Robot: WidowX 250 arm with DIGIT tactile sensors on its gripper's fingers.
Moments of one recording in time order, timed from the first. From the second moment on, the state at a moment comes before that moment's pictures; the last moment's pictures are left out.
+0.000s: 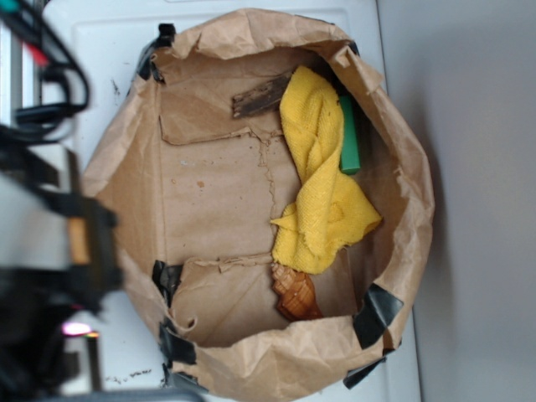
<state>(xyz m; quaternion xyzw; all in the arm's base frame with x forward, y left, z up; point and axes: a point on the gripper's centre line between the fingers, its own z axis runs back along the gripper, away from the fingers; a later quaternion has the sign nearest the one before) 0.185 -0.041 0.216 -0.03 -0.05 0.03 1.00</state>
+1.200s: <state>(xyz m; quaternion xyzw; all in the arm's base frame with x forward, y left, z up) 0.253 -0.029 0.229 -0.09 -0.12 -0.14 0.98</state>
